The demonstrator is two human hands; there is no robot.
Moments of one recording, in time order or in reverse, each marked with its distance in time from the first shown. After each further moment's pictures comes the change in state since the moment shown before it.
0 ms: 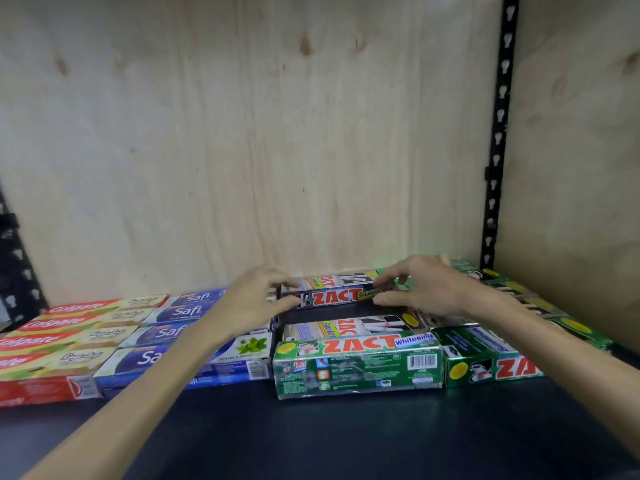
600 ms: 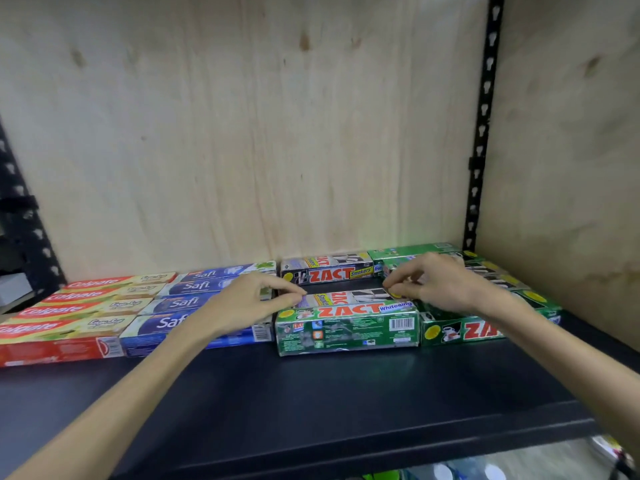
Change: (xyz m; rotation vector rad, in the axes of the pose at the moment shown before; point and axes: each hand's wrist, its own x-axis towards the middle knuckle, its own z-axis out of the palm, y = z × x) left_hand -0.054 0.021 -0.011 -0.211 -0.152 -0.056; right_hand -0.058 -0.009 -0.013 0.045 -0.021 0.108
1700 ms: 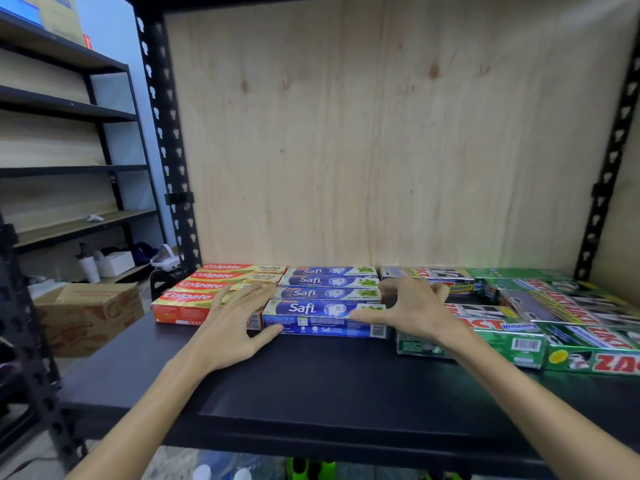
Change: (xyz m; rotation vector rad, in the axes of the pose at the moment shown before) left_hand -0.147 -0.144 -0.069 0.478 0.312 -0.071; right_hand 0.028 -0.180 0.096 0.120 0.078 -0.006
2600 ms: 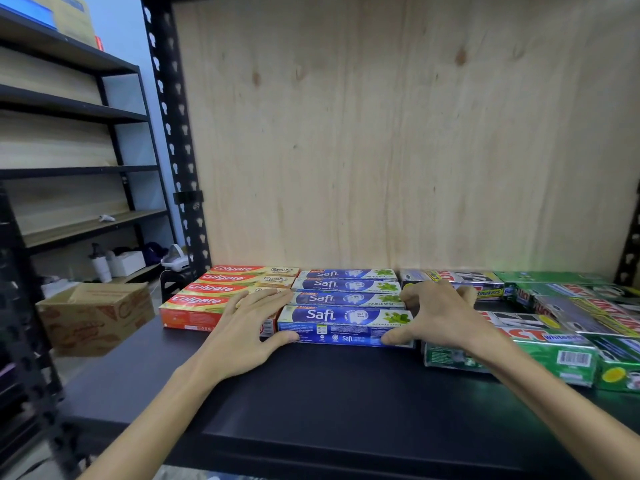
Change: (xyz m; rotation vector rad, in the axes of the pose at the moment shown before) left_hand 0.007 -0.005 0.002 -0.077 -0.019 -0.011; right_hand 0.008 -0.005 -0.002 -0.109 -0.090 0.032
